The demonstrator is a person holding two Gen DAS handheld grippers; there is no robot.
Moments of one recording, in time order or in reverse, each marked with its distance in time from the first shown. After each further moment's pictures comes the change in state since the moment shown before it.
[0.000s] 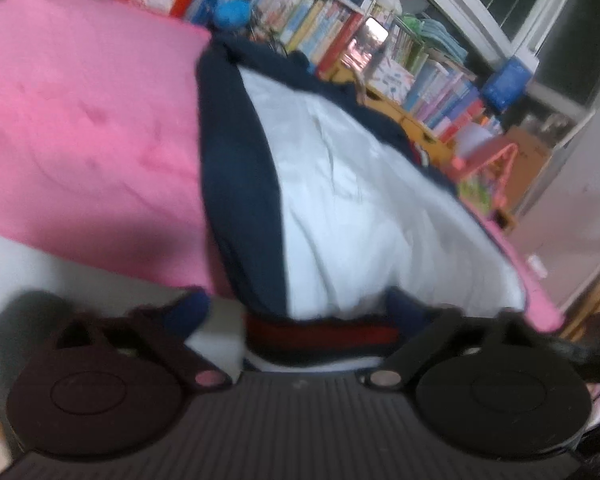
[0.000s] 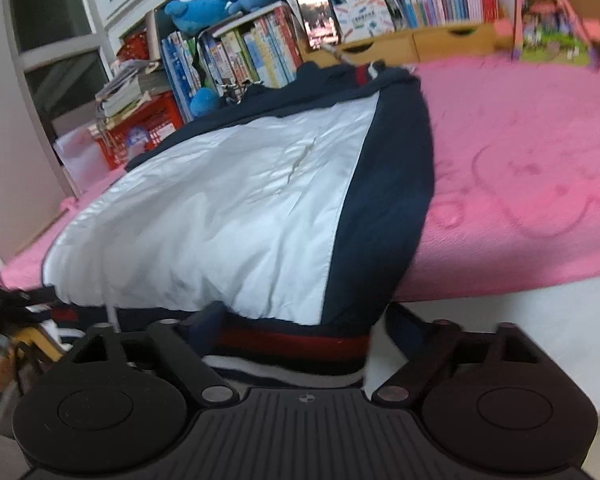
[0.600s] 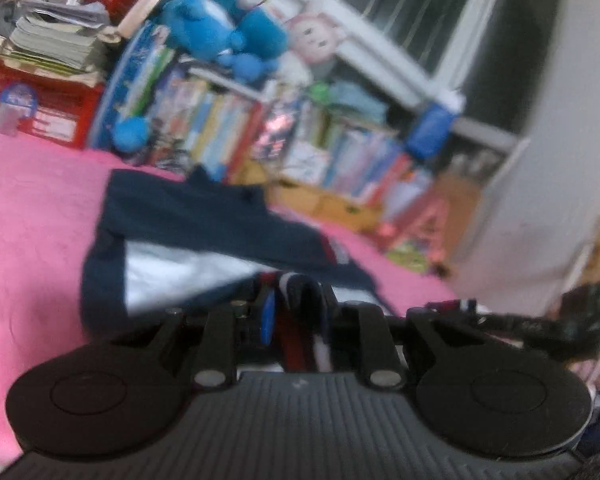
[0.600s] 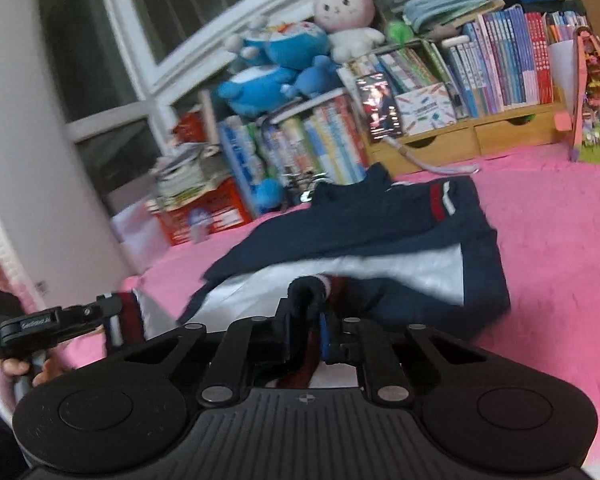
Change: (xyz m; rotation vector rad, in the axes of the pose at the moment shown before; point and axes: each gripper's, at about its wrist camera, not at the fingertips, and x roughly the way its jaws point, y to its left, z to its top) left arm -0.004 -0.077 0.135 0.236 -0.150 -0.038; right arm -0.027 0.055 0.138 -0.013 -0.145 0.135
